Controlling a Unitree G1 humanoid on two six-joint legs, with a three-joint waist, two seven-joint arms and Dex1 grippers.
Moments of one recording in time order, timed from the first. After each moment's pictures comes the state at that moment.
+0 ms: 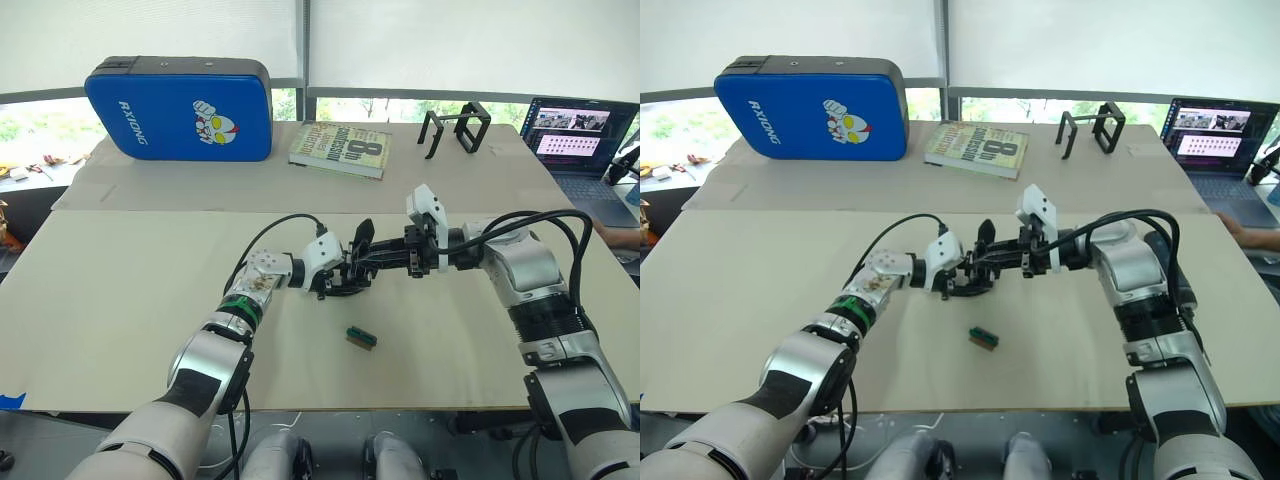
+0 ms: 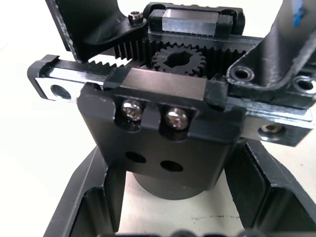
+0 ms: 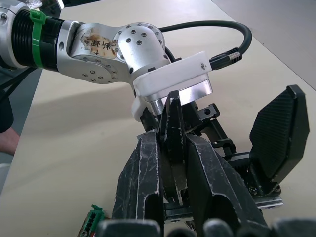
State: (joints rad) left arm -1.01 0.13 -0.14 1.20 0.08 -0.33 -1.08; right arm -0.79 -0.57 0.18 0.31 0.33 0.44 1.31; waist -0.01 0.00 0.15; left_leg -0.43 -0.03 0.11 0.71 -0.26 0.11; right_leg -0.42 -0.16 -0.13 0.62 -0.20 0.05
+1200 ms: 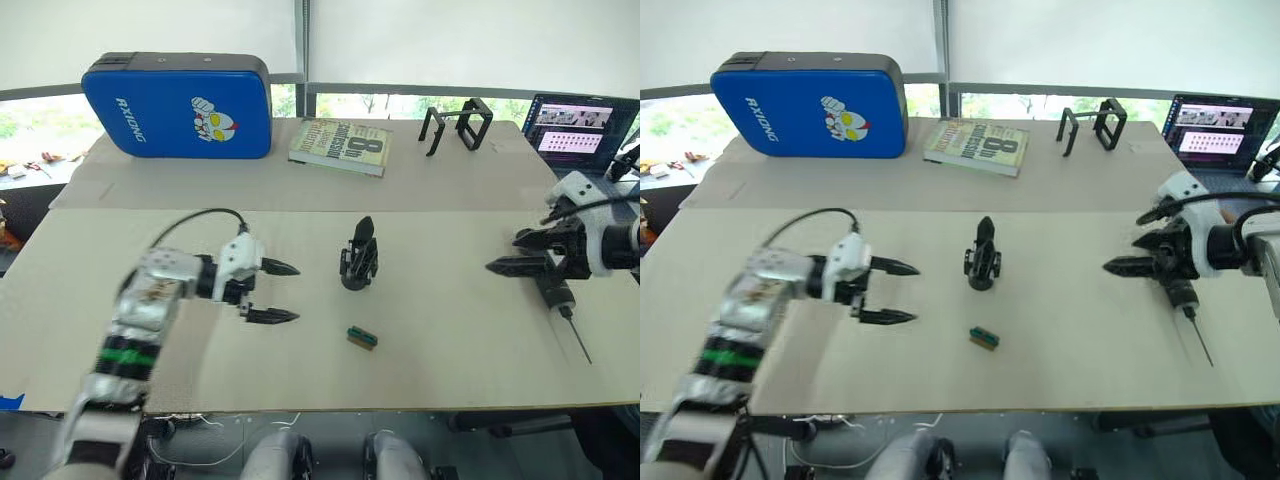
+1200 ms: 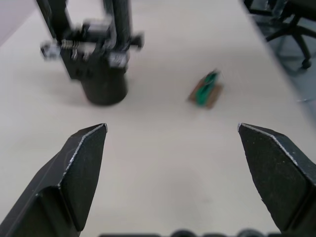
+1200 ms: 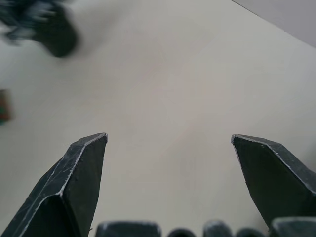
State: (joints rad) left arm -0.52 0.71 -0.04 -0.09 -0.36 0.40 -1.43; right arm -0.69 -1.17 0.05 0.23 0.28 0.96 1.09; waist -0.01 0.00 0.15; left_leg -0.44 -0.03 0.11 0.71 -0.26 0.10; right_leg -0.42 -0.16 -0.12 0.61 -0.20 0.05
